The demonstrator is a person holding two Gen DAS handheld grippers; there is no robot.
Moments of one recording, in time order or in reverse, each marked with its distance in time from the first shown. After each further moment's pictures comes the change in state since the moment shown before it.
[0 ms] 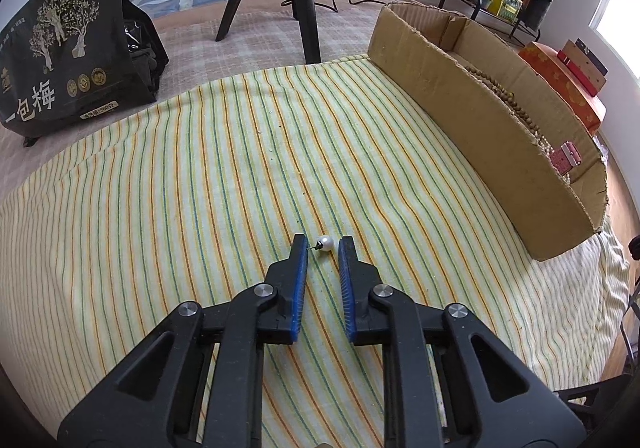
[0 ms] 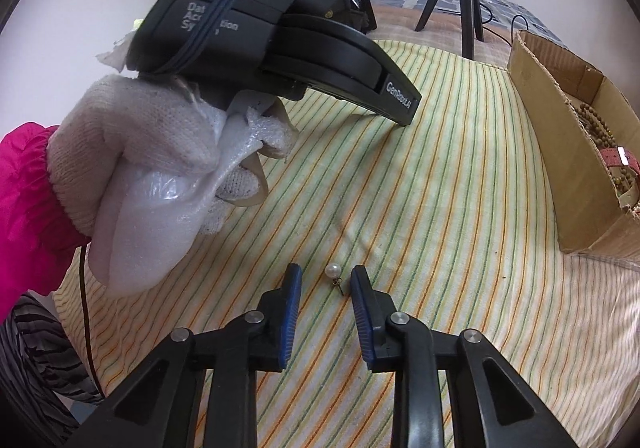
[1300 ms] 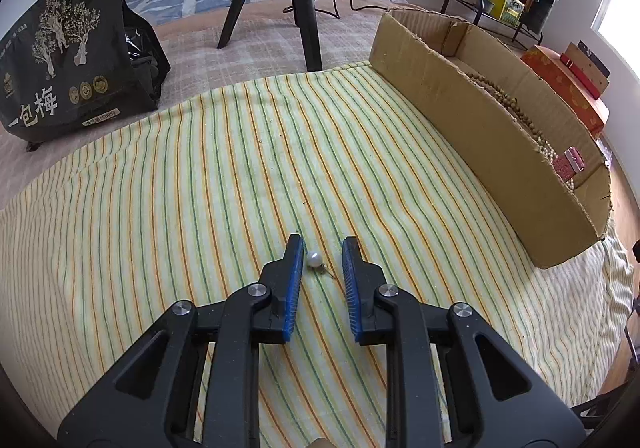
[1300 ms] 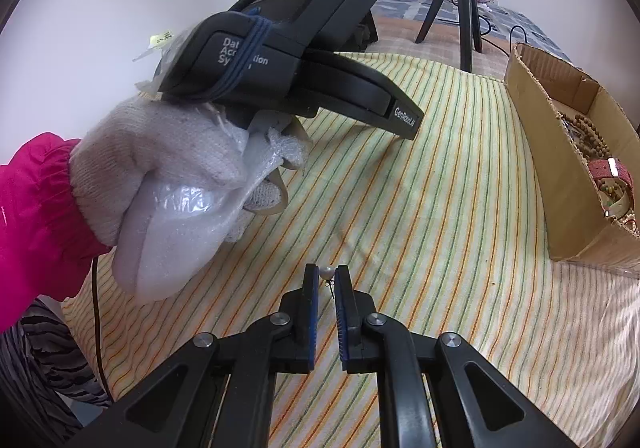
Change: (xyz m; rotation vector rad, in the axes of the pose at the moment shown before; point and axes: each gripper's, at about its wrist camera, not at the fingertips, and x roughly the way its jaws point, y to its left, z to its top) left arm 0.002 -0.002 0.002 0.008 -0.024 0.020; right arm -0.006 -0.003 0.000 0.003 -0.042 0.010
